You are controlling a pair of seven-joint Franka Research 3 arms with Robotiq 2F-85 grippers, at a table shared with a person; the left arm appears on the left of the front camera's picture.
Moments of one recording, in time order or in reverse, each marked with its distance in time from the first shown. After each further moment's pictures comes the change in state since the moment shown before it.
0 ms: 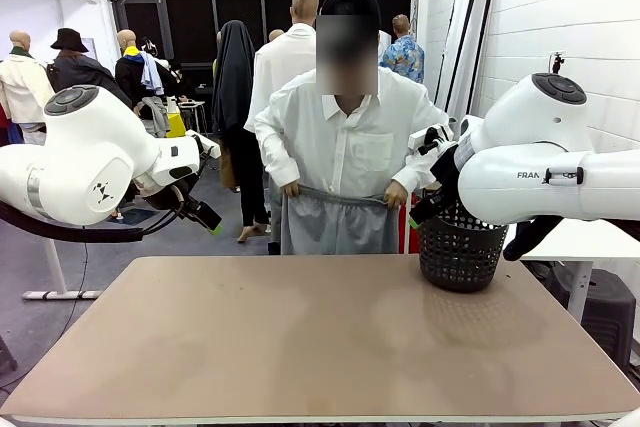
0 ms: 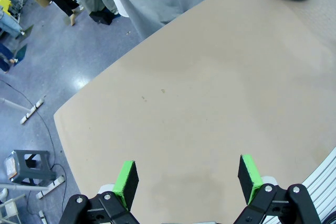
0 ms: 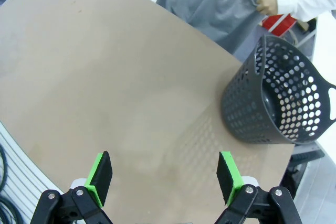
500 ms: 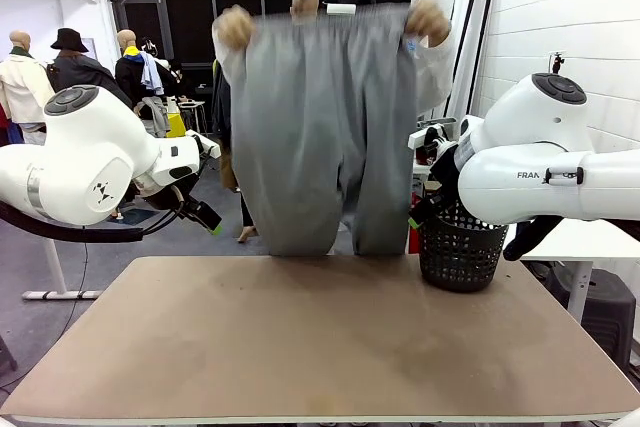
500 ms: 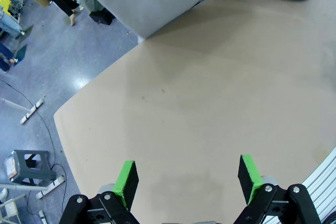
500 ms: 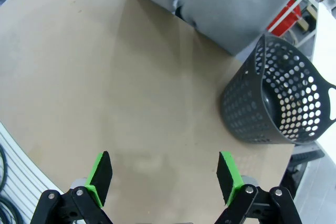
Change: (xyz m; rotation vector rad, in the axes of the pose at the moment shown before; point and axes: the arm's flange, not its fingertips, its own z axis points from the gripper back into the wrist) left arm 0.000 0.000 0.000 0.000 0.000 0.000; right arm 0.000 0.000 0.000 0.000 0.000 0.000
